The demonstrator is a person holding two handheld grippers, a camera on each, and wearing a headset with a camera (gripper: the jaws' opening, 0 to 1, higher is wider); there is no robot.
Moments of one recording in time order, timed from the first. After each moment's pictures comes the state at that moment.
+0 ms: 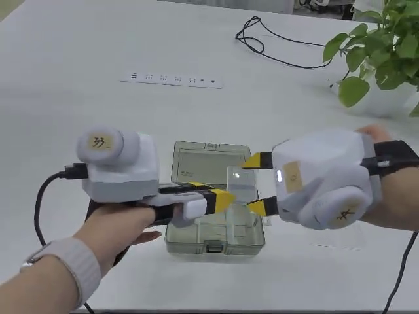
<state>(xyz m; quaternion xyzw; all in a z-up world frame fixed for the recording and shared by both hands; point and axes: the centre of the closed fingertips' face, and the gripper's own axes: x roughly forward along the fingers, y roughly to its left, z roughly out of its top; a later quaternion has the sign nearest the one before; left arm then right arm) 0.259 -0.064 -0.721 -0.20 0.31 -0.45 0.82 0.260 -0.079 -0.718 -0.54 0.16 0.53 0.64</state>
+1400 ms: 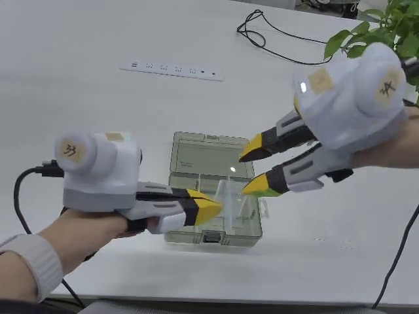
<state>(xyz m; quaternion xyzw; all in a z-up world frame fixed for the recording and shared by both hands) 0.215 -0.058 -0.717 -0.08 0.23 -0.57 0.78 0.238 -0.069 -0.684 -0.34 0.29 0.65 0.61</state>
